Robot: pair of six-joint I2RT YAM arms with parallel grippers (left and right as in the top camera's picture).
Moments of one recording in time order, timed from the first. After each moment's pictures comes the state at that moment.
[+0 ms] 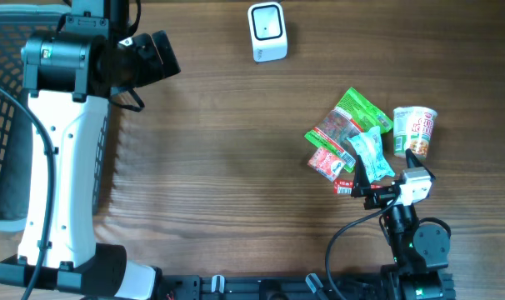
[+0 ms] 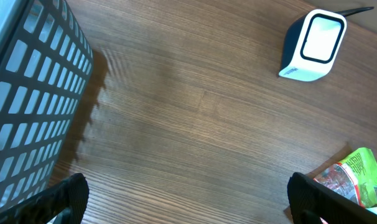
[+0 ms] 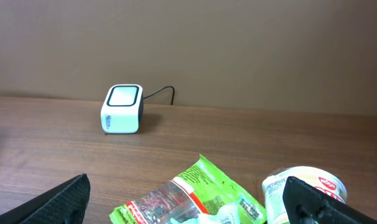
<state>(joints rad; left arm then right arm) -0.14 1.65 2.04 -1.44 -0.09 -0.46 0.11 0.01 0.01 0.00 -0.02 -0.01</state>
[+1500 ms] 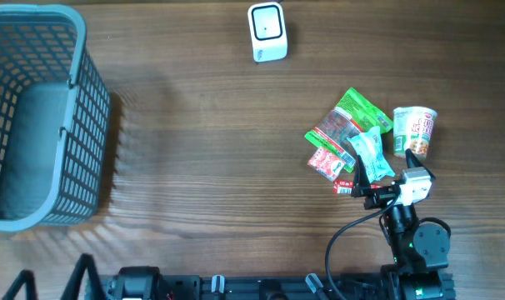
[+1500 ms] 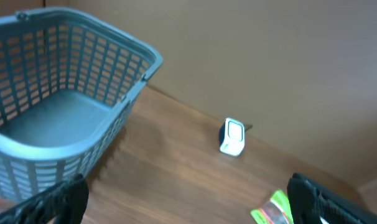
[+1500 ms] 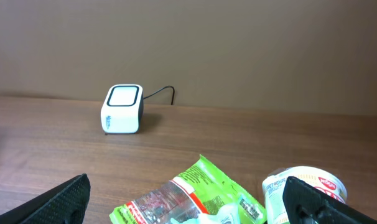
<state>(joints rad) -0.01 0.36 1.57 -1.41 -0.10 -0.46 0.11 0.01 0.01 0.00 -0.02 -0.01</state>
